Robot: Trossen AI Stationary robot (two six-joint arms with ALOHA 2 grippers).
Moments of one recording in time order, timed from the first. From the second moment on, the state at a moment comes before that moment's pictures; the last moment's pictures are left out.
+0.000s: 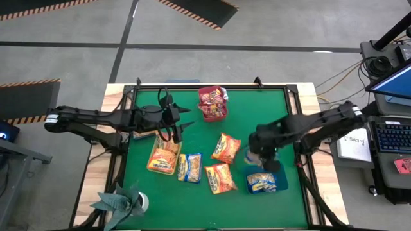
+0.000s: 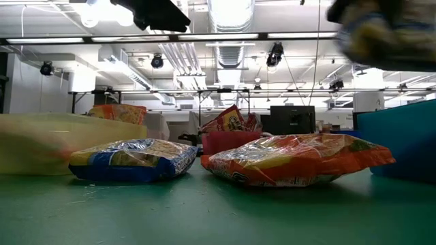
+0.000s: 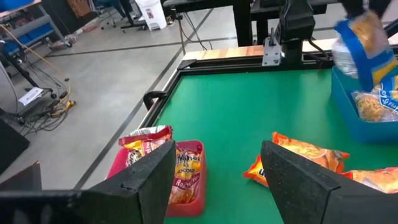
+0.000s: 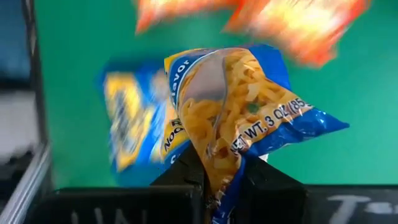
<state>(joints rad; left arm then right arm) -0.02 1.13 0.93 -0.15 -0.37 0.10 0.27 1.40 1.41 -1.33 -0.12 0.22</state>
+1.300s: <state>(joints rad) -0.02 1.13 0.92 -0.15 -0.37 0.09 0.53 1.80 1.38 -1.42 0.05 0.22</state>
